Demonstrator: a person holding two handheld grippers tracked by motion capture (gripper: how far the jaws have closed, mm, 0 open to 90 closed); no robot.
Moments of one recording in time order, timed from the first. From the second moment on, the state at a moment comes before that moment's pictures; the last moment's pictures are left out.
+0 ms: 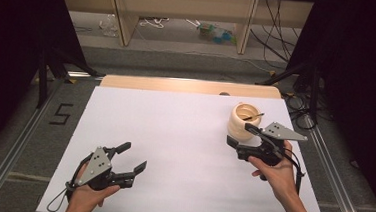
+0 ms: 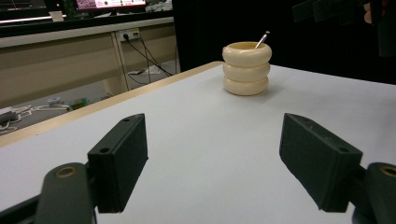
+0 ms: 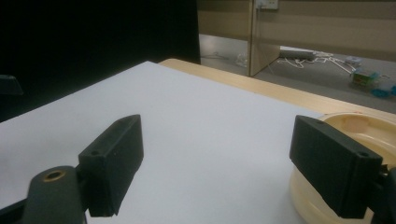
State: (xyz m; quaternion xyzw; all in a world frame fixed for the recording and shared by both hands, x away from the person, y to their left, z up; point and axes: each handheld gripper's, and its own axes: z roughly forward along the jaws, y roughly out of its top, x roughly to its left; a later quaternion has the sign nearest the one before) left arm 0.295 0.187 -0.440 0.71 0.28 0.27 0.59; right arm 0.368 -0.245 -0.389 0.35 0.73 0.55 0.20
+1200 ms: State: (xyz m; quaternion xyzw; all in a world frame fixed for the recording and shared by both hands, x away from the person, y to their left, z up) left arm 0.295 0.187 -0.440 0.71 0.28 0.27 0.59; right arm 0.349 -0.253 -0.402 0.35 0.73 0.55 0.19
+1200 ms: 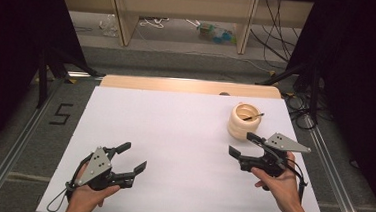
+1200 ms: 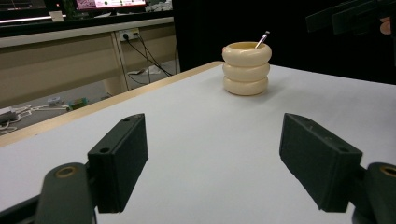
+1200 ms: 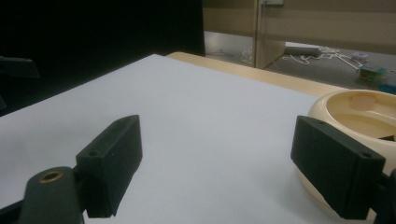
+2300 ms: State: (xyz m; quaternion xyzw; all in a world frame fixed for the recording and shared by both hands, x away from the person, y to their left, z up) left arm 0.294 0.187 -0.440 0.71 0.28 0.27 0.59; right arm 0.318 -0.256 -0.420 0.34 0.74 0.55 0.18
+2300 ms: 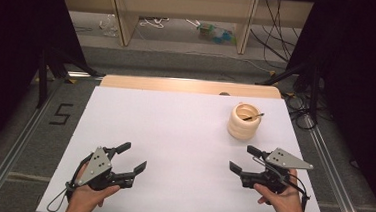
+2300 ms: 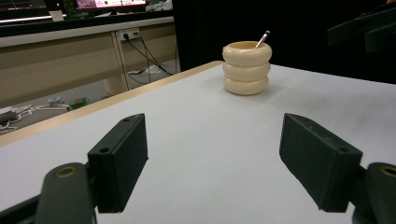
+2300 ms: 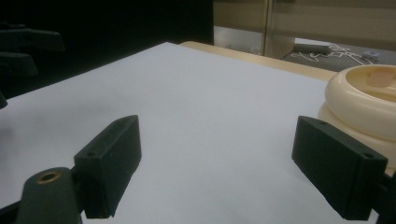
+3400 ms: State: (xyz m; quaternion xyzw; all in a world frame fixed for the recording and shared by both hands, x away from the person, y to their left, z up) left arm 0.294 0.186 -0.440 0.71 0.27 0.27 0.59; right arm 0.297 -0.260 -0.423 0.33 0.75 0.54 0.18
